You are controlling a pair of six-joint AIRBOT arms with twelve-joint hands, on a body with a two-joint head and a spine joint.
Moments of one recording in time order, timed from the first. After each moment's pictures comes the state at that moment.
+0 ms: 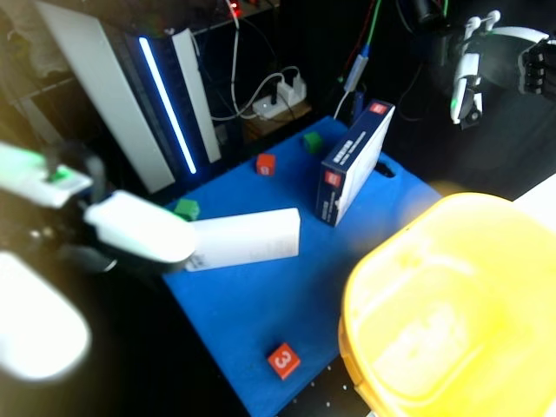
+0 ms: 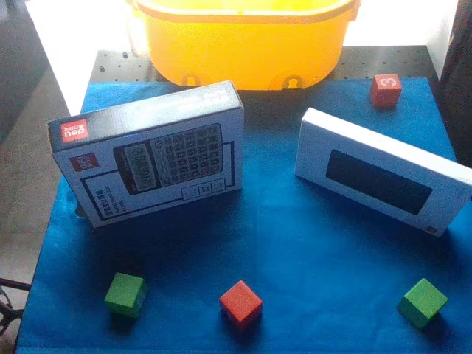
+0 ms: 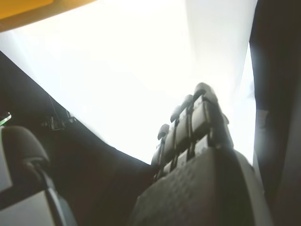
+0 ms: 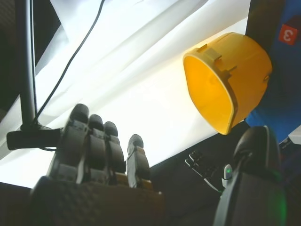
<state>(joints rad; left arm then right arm) 0.80 -1.10 1.62 -0.27 -1.06 0.30 0.07 -0.56 1.01 -0.44 0.07 -1.03</state>
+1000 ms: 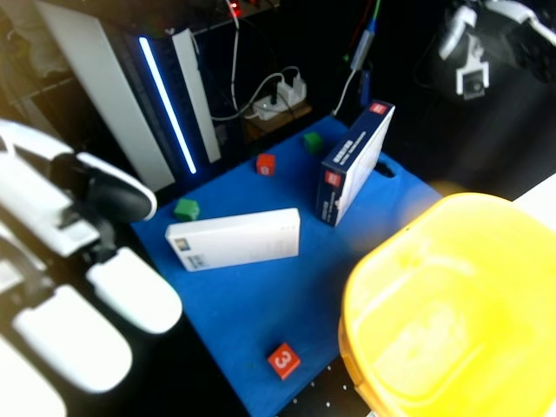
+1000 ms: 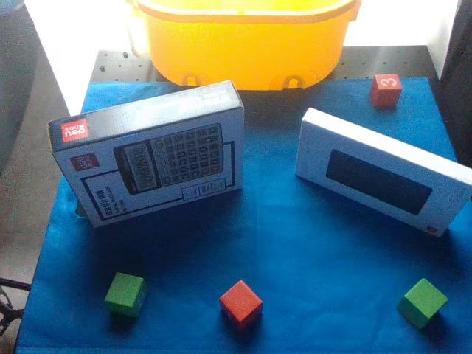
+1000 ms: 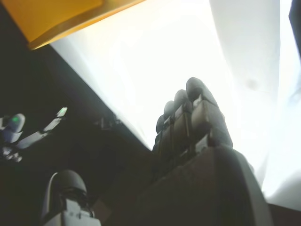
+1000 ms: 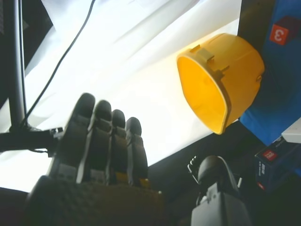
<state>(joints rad) 0.84 -0.86 1.45 0.09 -1.07 0.18 0.06 -0.56 1.00 -0.44 0.05 -1.03</state>
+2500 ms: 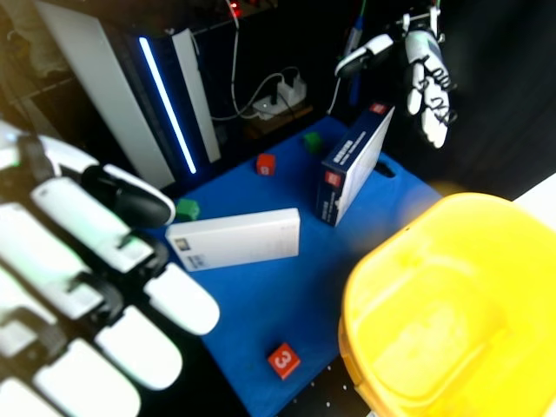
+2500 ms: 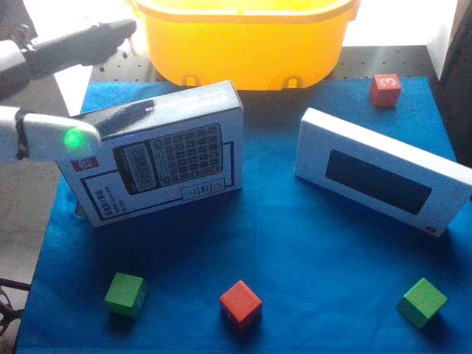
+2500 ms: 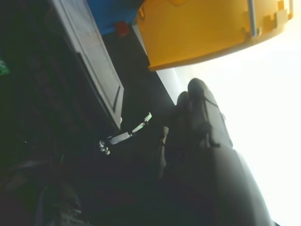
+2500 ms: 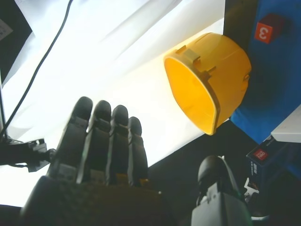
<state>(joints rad) 0.94 -0.92 1.36 0.33 -1.05 0.16 0.01 -0.60 1.01 -0.39 0.04 -1.03</state>
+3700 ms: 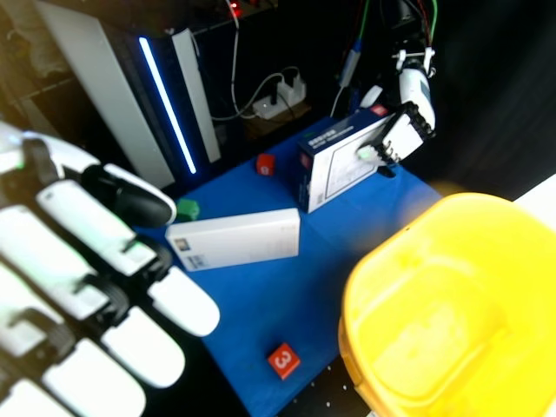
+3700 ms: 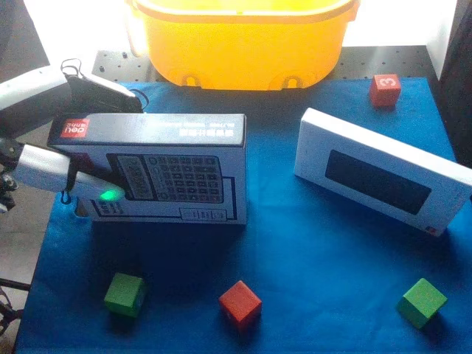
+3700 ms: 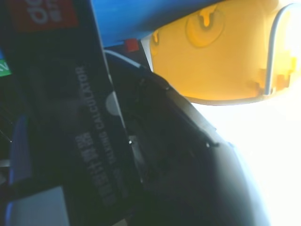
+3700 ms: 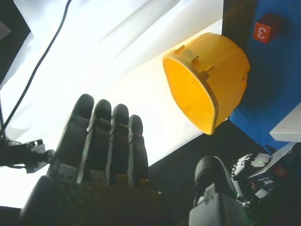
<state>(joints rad) 0.94 -1.04 1.45 0.33 -1.01 0.07 0.00 -0.60 1.01 -0.39 0.04 -1.03</state>
